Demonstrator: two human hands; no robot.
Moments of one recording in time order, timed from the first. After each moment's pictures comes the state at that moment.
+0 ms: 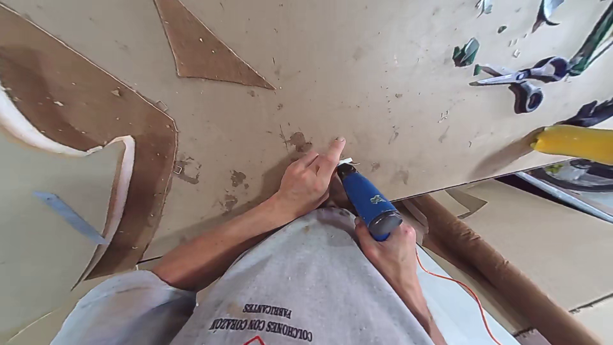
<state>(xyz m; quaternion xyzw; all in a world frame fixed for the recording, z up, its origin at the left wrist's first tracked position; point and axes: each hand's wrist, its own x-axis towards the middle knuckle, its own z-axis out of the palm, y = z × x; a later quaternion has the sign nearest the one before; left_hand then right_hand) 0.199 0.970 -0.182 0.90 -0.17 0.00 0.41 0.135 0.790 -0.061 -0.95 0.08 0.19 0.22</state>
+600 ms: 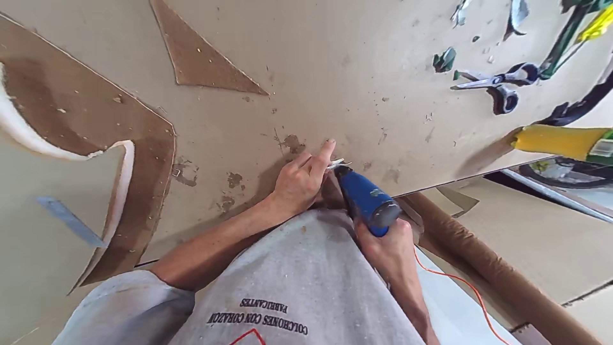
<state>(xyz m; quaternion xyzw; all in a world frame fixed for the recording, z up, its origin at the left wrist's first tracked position) 0.199 0.970 -0.185 0.90 -0.17 0.01 0.40 0.144 0.787 -0.046 -0.93 0.17 0.25 0.21</state>
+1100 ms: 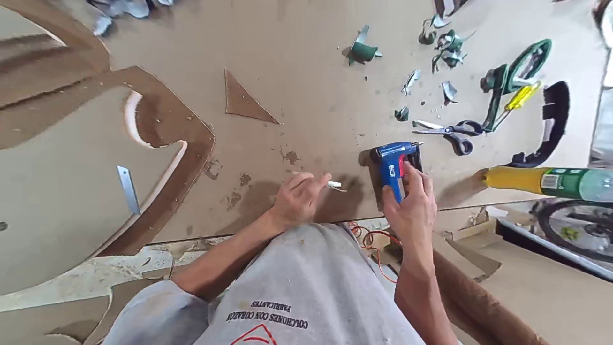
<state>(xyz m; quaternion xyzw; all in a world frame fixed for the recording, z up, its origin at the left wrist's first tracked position) 0.177 0.958 -0.153 0.86 -0.17 0.22 0.43 0.205 0.700 -0.062 -0.97 0.04 0.08 0.22</state>
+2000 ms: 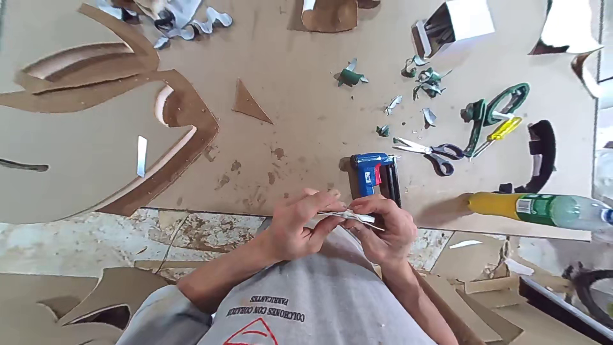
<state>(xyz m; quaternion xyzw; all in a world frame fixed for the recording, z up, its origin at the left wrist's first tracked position) 0.145 0.876 -0.026 0.75 -0.17 0.25 0.59 0.191 0.684 -0.023 -0.68 -0.31 0.00 0.67</state>
